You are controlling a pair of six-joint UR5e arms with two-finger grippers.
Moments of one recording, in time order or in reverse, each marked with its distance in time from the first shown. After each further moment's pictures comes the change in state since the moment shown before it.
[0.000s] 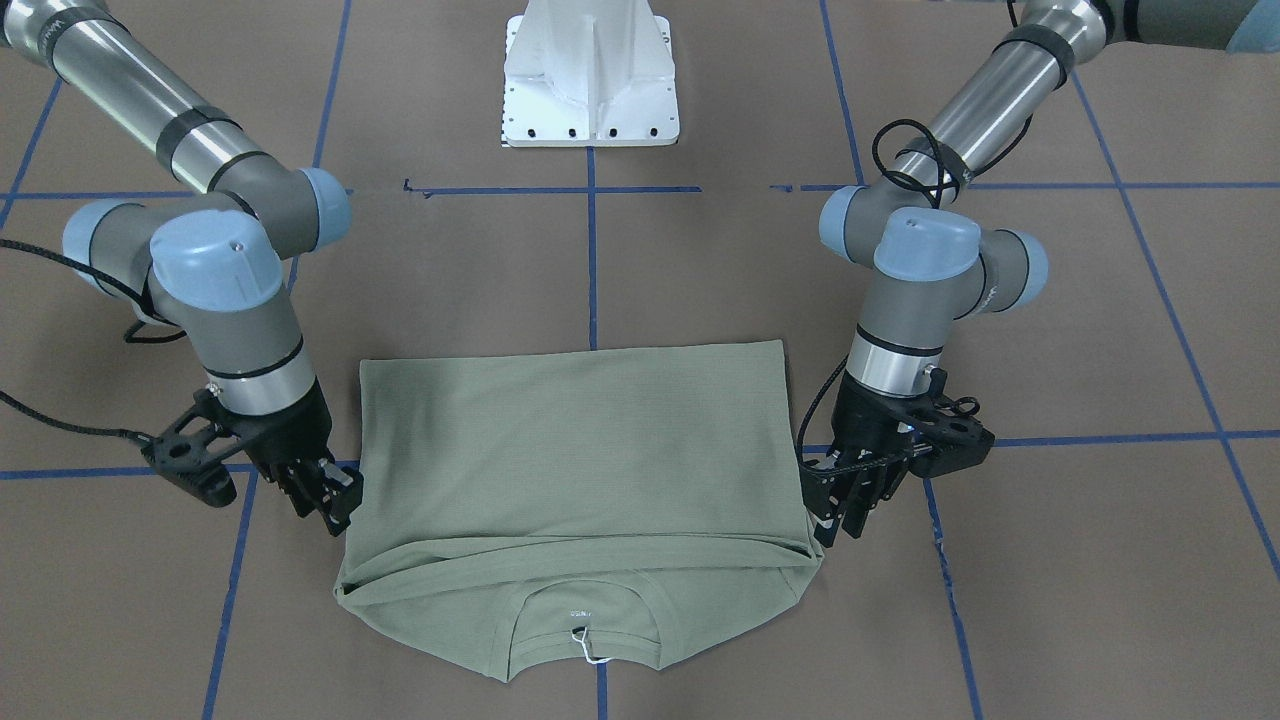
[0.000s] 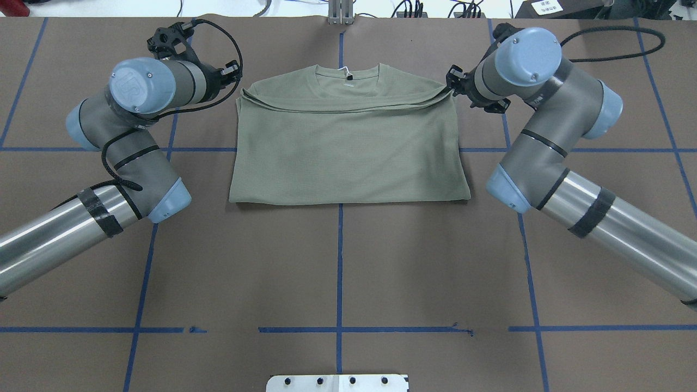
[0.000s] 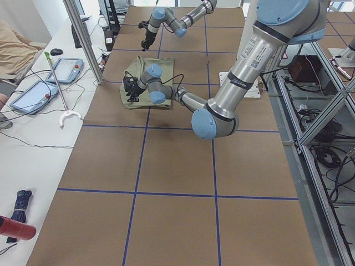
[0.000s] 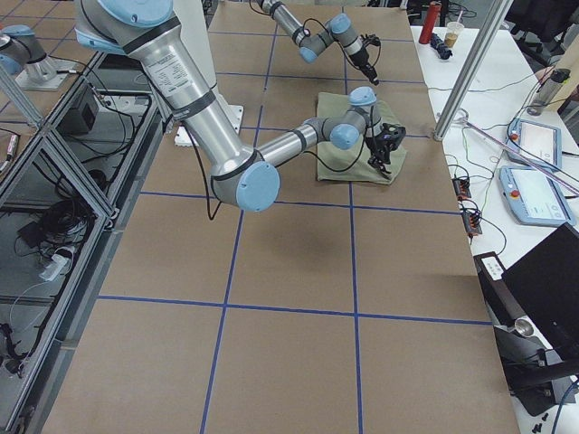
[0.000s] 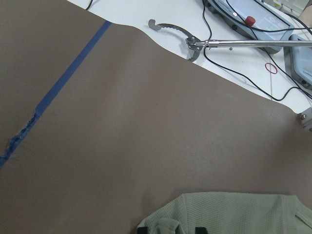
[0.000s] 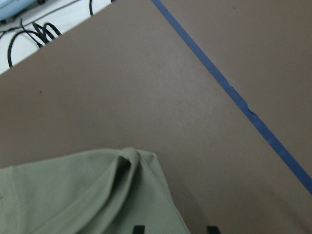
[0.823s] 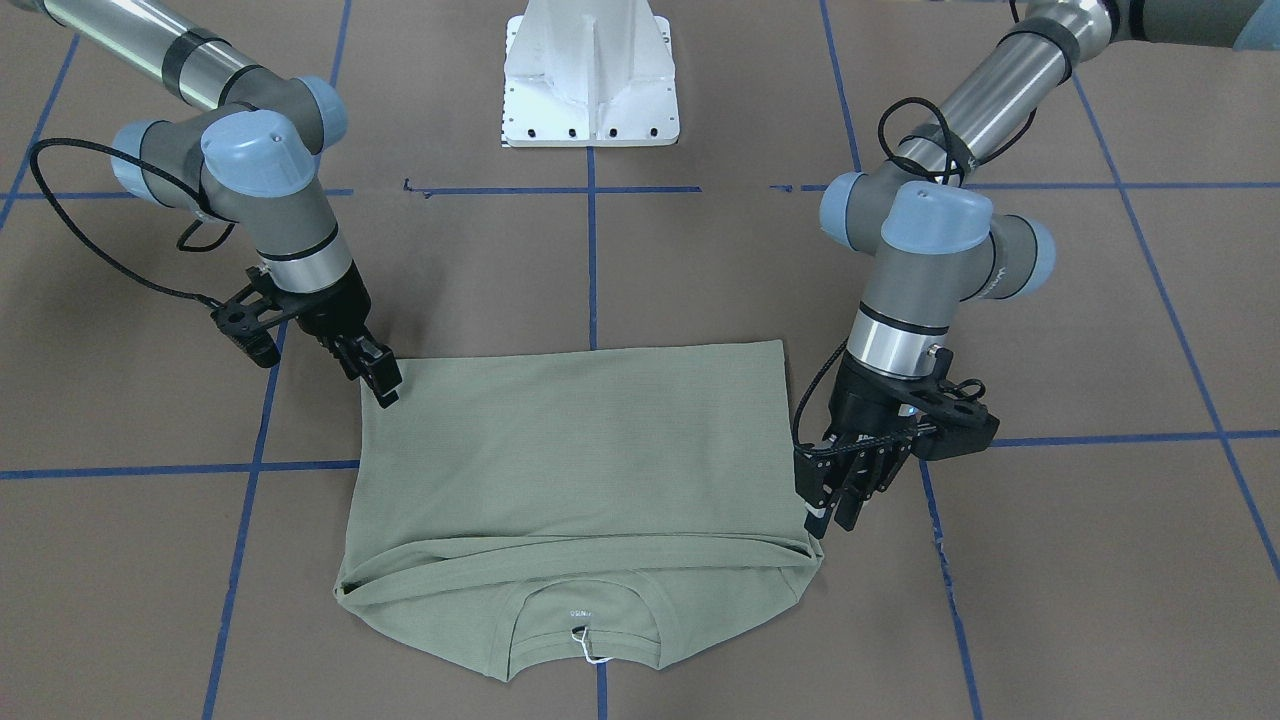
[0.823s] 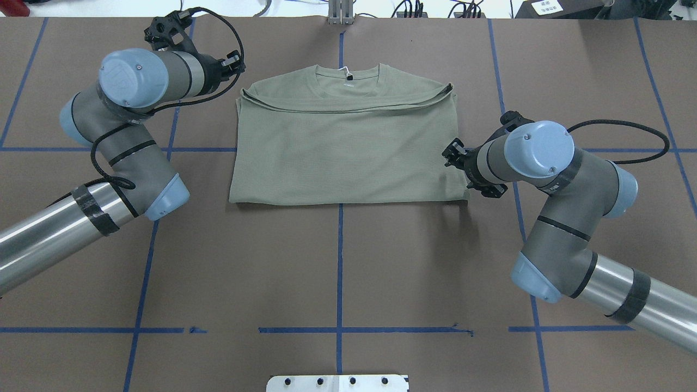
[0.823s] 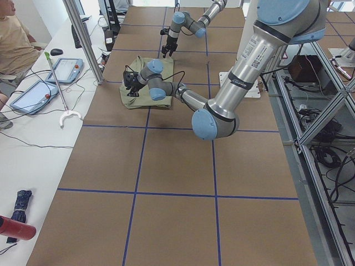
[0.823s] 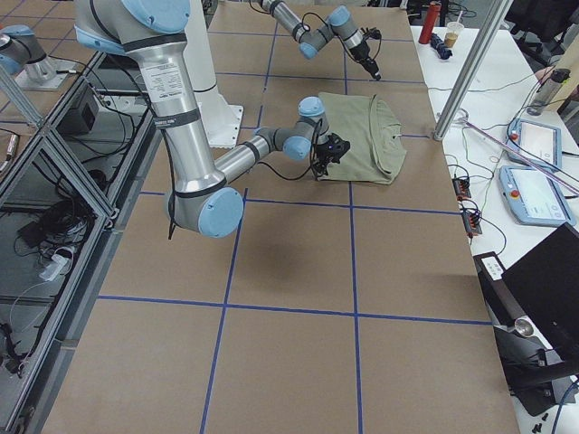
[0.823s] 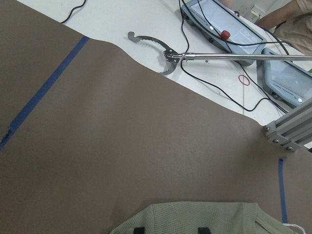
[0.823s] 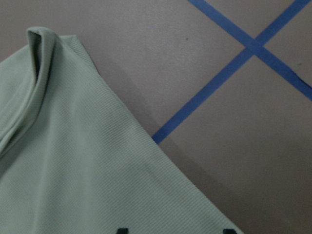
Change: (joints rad) left arm -0.010 0.007 -0.061 0.005 -0.012 0.001; right arm -0.166 -0.176 0.188 0.003 0.002 0.304
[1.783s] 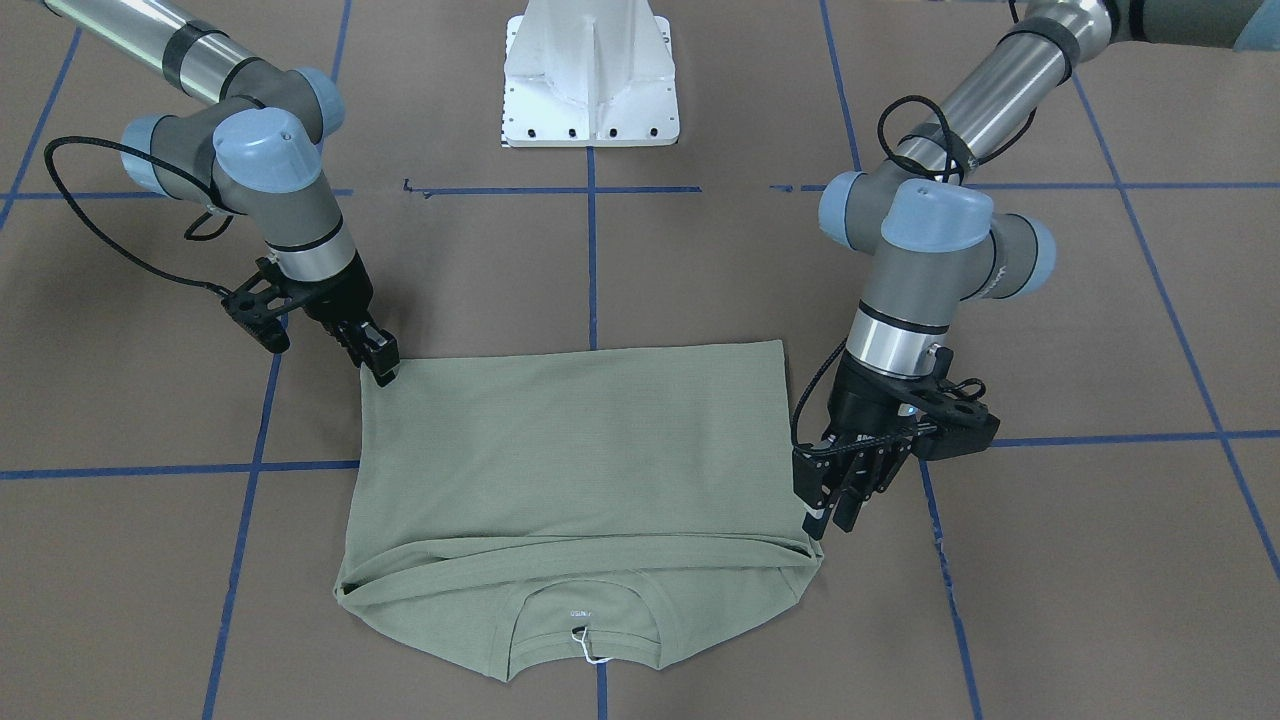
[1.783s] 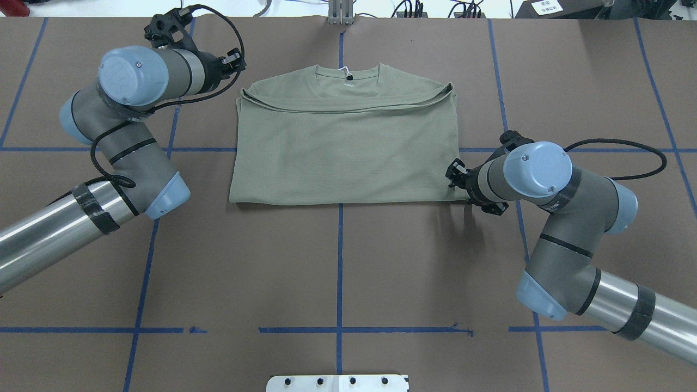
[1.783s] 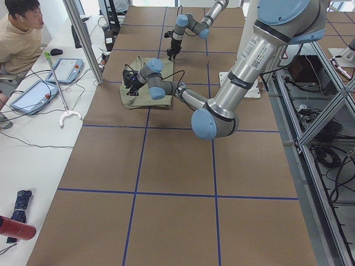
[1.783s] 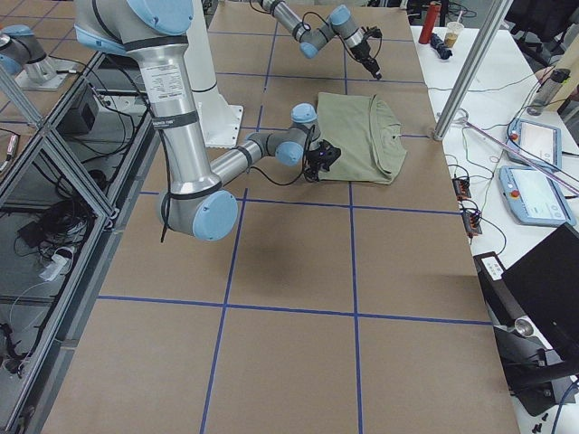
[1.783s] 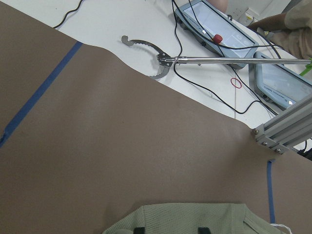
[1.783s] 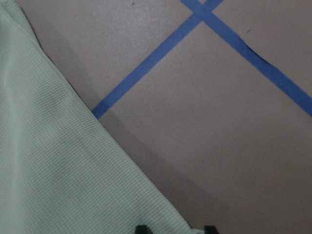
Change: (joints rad) left arm -0.001 -0.006 -0.002 0.001 0.000 -0.003; right arm -0.042 -0.042 0.016 -0.001 0.000 0.001
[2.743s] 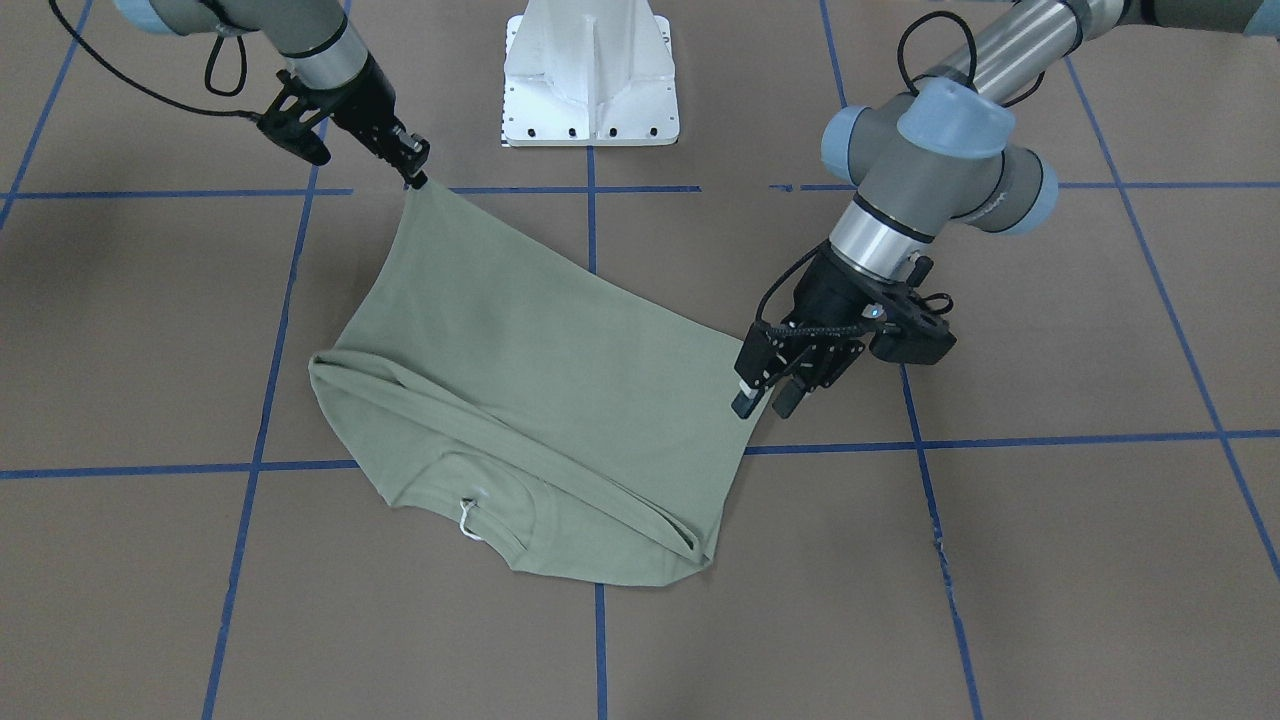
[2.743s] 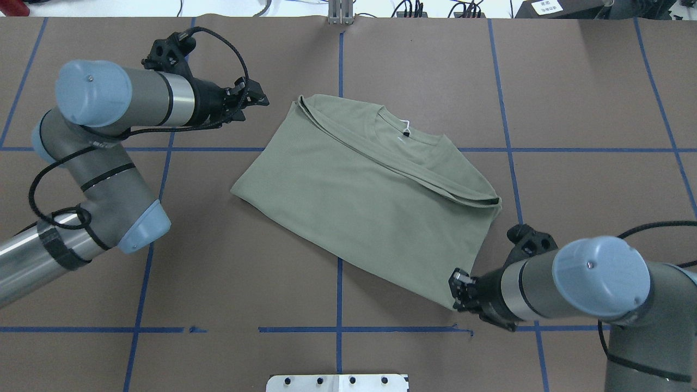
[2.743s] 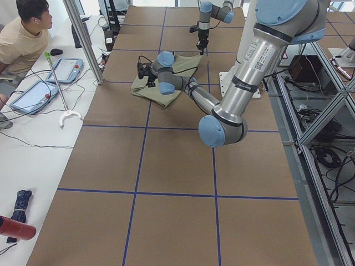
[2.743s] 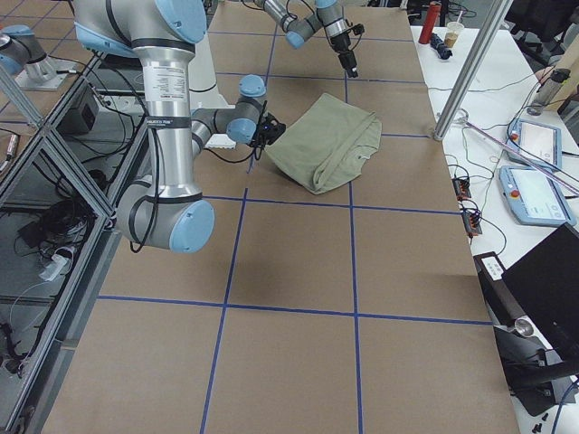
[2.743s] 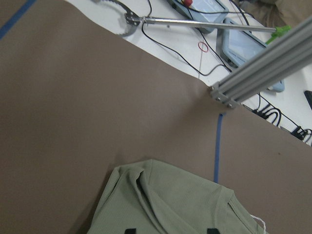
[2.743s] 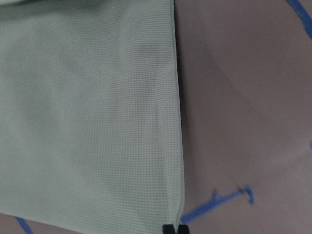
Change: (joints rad) left arm 0.063 0.152 -0.311 -0.002 -0.250 -0.105; right arm -0.324 -0.243 0.519 -0.168 0.096 0.127
